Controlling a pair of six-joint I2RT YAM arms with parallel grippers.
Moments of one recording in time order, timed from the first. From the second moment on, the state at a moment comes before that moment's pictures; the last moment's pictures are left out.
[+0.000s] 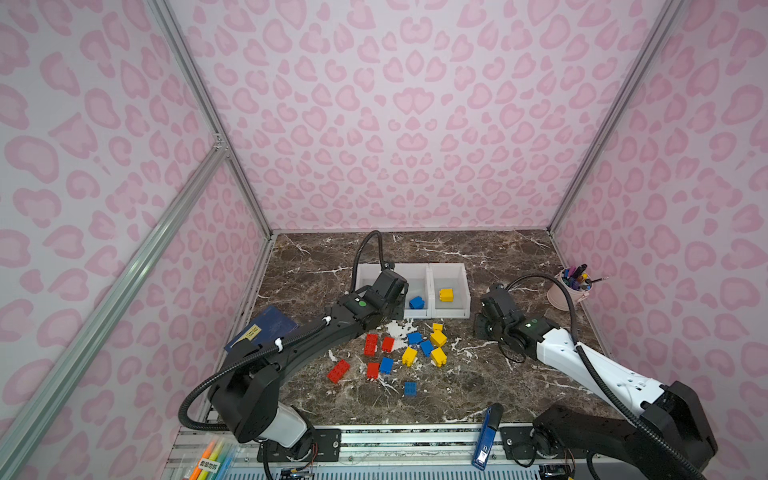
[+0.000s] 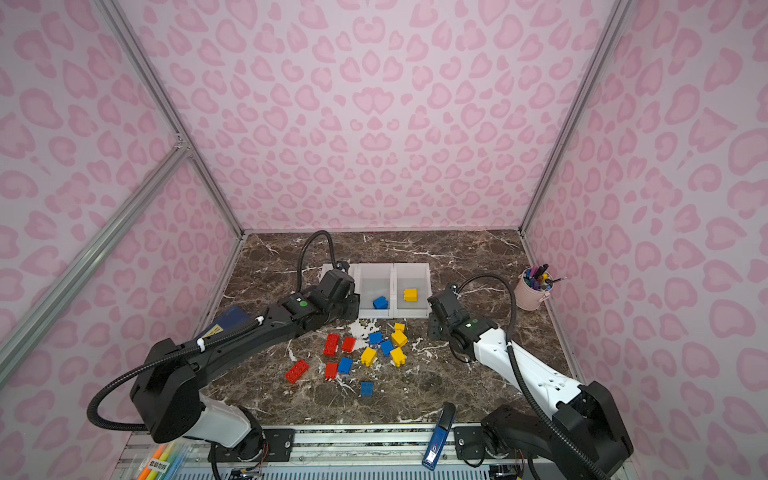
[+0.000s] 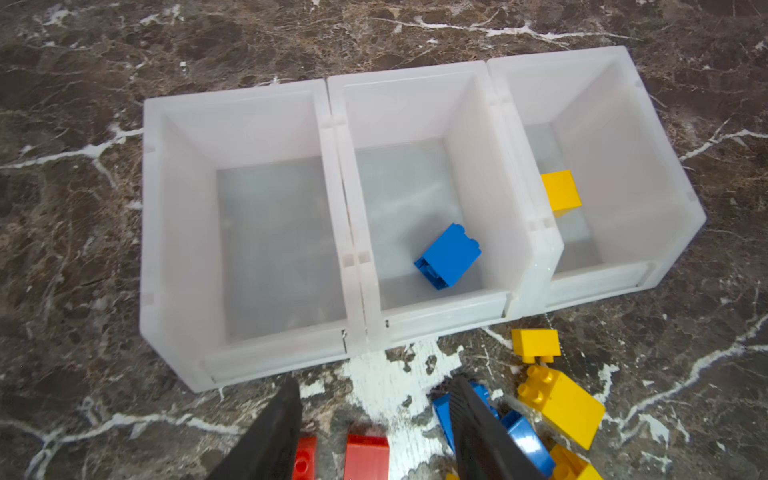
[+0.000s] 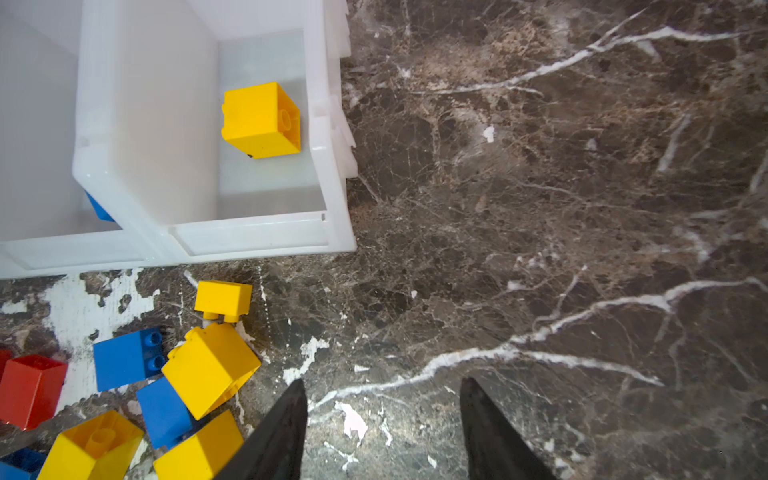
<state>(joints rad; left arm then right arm) -0.74 1.47 1.05 -0.47 -0.29 -0.47 0.54 1.21 0.76 -0.58 0.24 0.58</state>
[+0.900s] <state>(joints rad) -0.72 1.46 0.77 -0.51 -0.31 -0.58 0.58 1.27 0.76 -0.53 0.20 0.58</state>
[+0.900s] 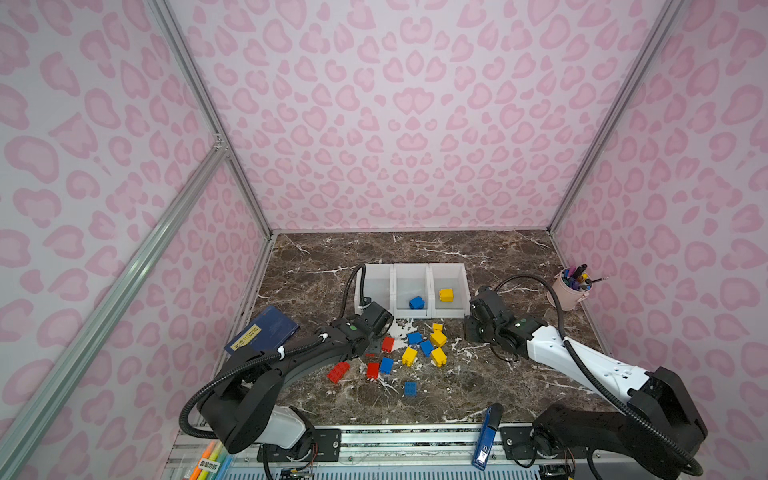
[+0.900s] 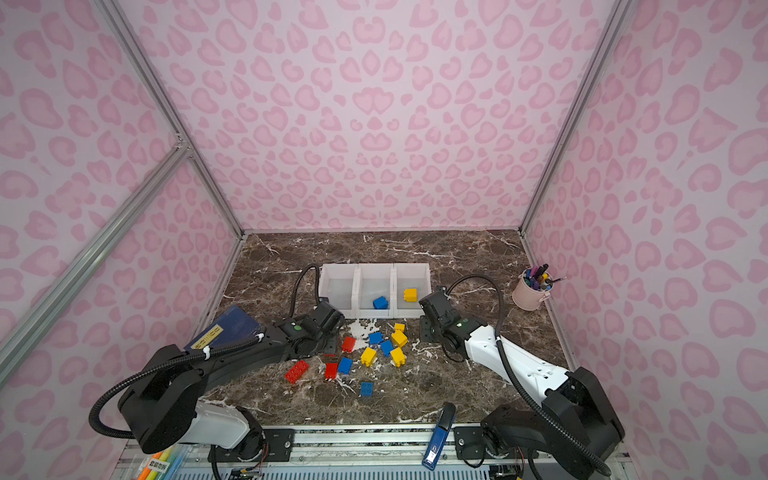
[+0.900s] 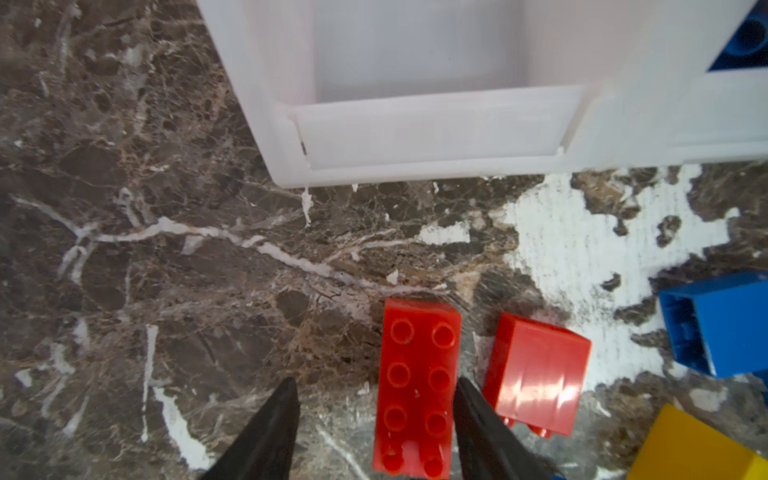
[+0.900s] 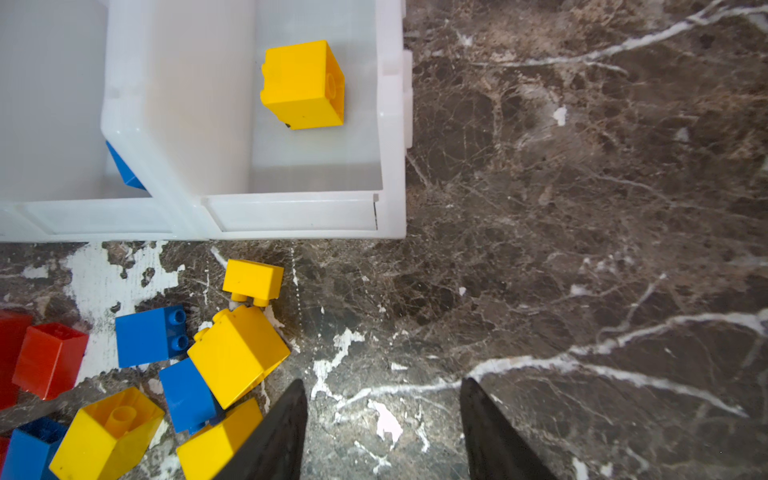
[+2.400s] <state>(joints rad) -0.57 1.62 1.12 -0.49 -0.23 -0.41 0.59 1.24 0.76 -0.53 0.21 0.59</state>
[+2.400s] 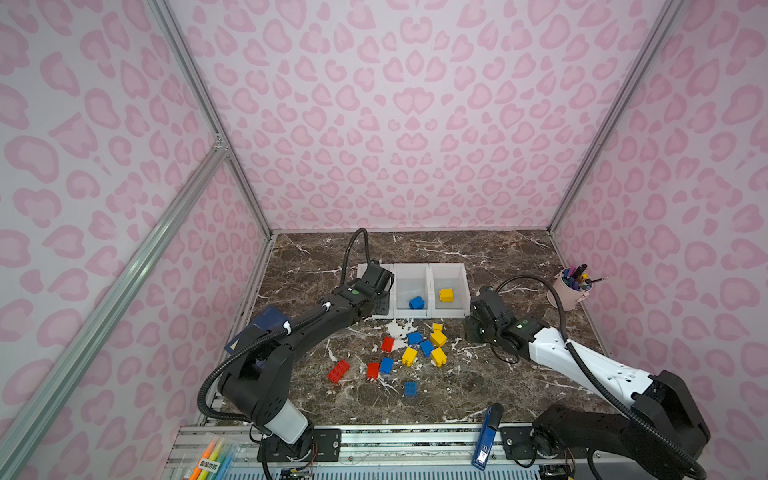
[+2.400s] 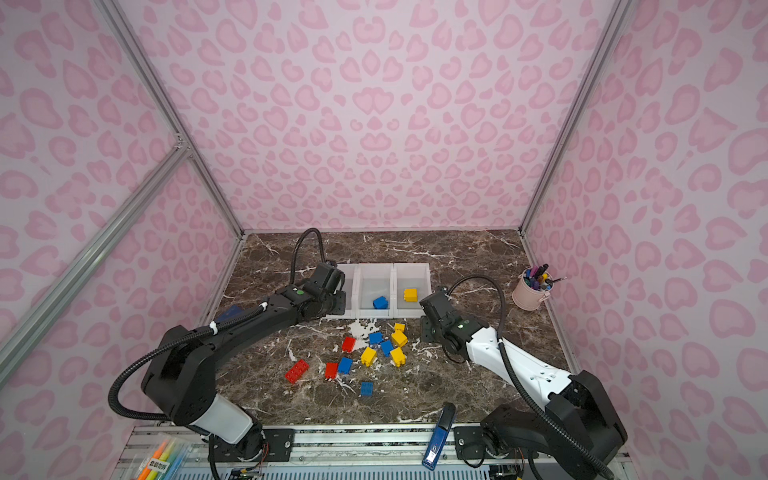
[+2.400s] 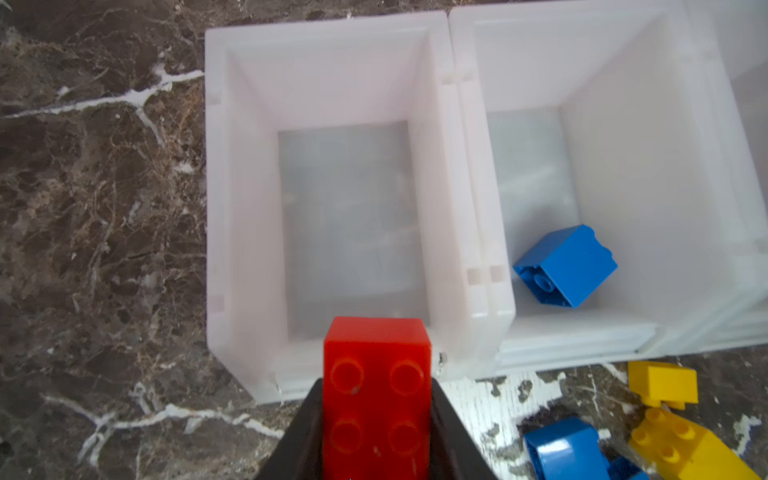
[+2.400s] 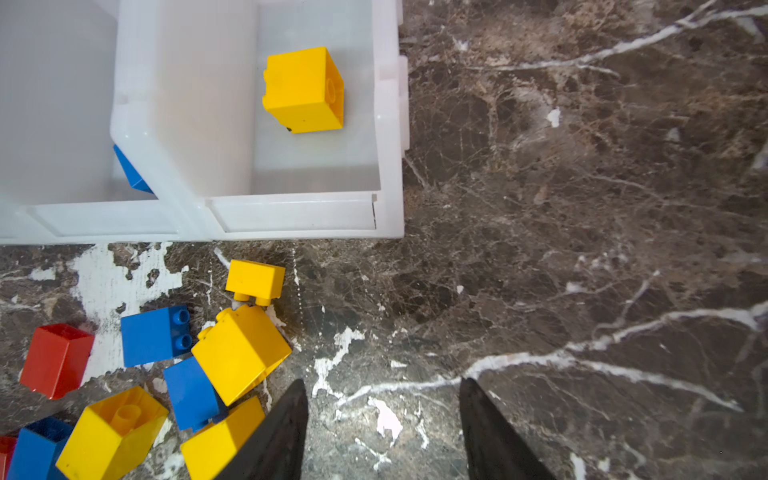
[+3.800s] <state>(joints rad) -0.48 1.80 1.21 -0.42 -0.13 -0.36 0.60 1.17 0.73 -0.58 0.24 0.61</state>
